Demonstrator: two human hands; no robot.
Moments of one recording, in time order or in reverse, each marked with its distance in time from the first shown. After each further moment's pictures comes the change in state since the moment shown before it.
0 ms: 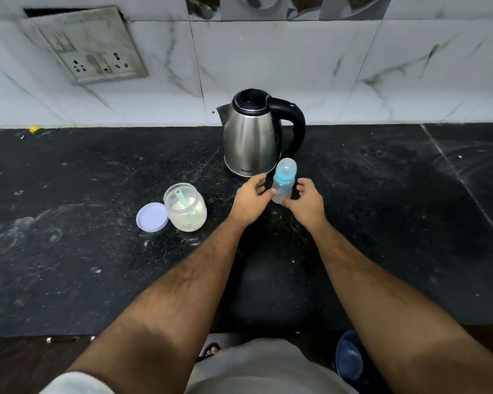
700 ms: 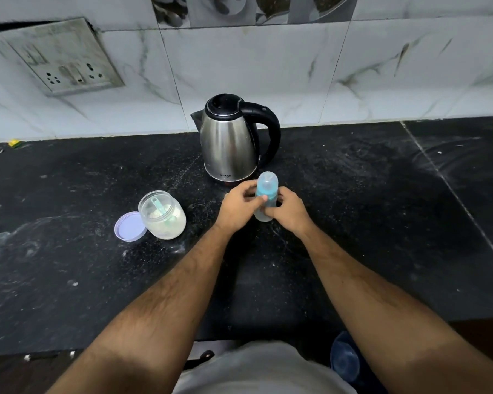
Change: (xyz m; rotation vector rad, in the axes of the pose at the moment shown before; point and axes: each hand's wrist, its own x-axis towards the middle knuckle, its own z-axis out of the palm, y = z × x) left_hand 0.000 0.004 0.024 0.004 -0.037 0.163; right_hand 0.001 0.014 -0.020 0.108 -0.202 -0.060
